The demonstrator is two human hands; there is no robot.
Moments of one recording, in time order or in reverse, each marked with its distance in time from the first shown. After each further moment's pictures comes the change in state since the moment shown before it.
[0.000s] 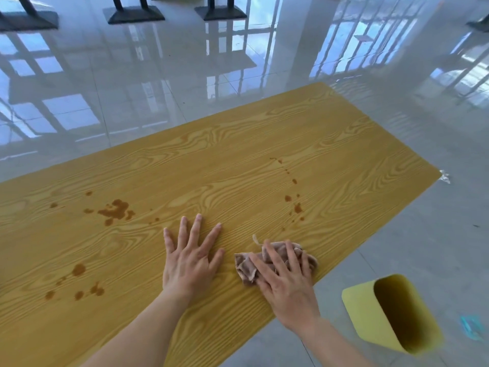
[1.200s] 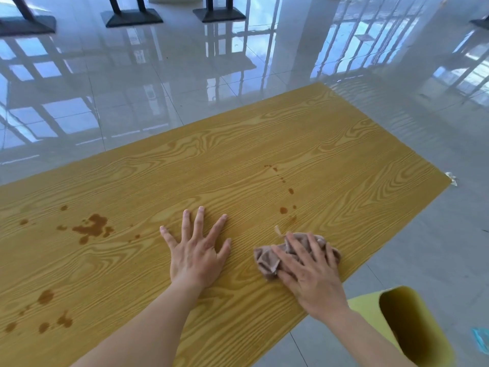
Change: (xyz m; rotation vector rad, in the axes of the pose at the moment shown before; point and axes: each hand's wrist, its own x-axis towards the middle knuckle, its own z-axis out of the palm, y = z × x) left_hand 0.064 0.043 -0.002 -0.003 -0.048 -0.089; right_hand 0.040 0.085 -0.015 -0.025 -0.040 0.041
